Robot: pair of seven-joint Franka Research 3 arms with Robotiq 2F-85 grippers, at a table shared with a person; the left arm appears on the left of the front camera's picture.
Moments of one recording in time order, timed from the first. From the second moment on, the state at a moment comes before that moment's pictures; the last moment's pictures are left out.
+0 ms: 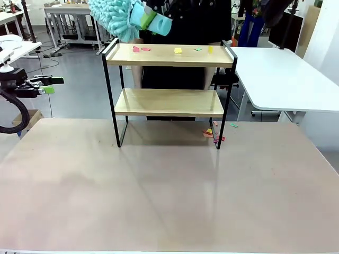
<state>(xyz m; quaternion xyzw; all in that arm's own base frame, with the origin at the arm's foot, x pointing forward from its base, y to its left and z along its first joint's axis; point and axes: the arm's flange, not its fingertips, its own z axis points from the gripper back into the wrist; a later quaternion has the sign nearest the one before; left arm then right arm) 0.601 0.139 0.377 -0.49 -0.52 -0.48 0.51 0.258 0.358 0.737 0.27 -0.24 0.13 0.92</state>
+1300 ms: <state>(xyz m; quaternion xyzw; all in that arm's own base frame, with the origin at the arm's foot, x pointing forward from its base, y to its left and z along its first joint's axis) 0.601 0.139 0.377 -0.49 -0.52 -0.48 0.51 0.330 0.471 0.710 0.14 -0.30 -0.01 0.94</state>
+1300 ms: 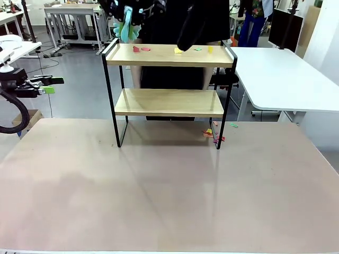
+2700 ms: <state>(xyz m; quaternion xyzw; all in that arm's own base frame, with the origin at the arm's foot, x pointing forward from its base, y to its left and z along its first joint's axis) 0.601 0.139 0.378 -0.49 -0.52 -0.48 0.51 0.368 0.533 0.685 0.06 -0.24 -0.02 0.97</state>
